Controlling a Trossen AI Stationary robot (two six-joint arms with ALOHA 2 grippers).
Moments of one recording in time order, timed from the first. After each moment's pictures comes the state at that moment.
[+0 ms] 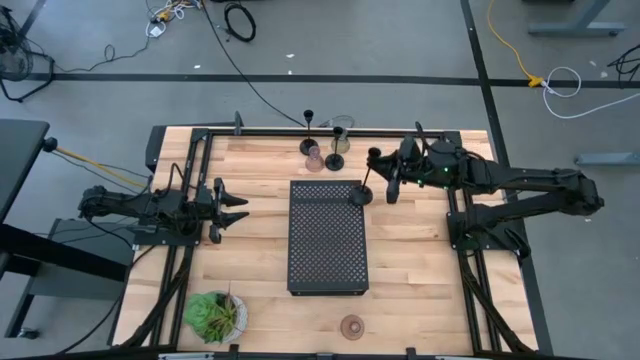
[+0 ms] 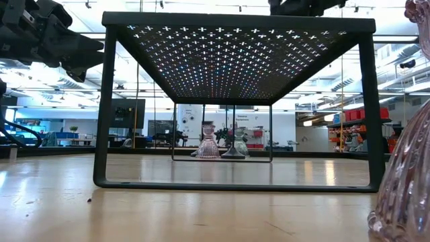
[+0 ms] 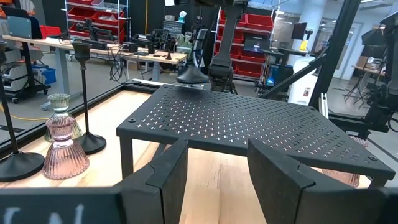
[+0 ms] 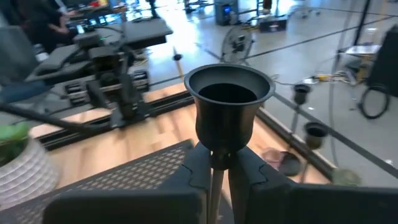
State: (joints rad) left arm -0.17 0.01 0.07 -0.05 -0.30 -0.15; right arm -0.10 0.99 0.89 -0.14 0.19 0.19
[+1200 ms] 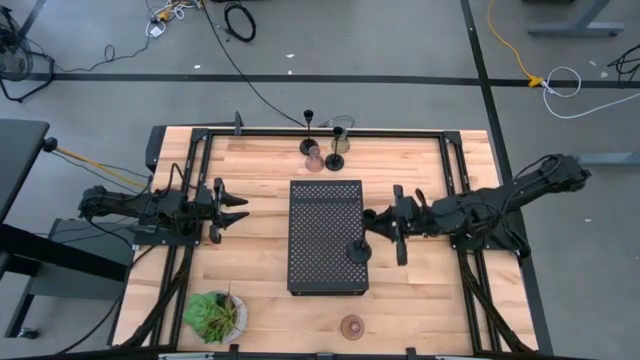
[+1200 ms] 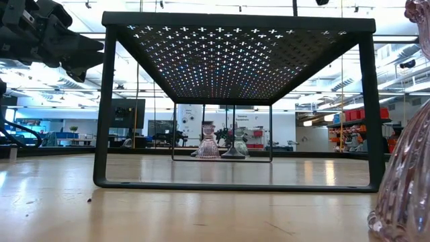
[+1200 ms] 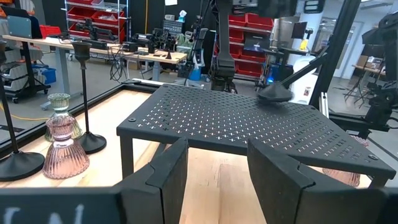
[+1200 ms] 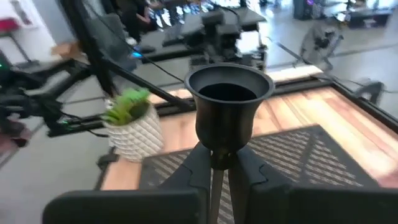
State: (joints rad) left arm -0.17 0.01 0.07 -0.05 -0.30 -0.14; right arm 0.42 1.08 0.89 -0.03 0.39 0.26
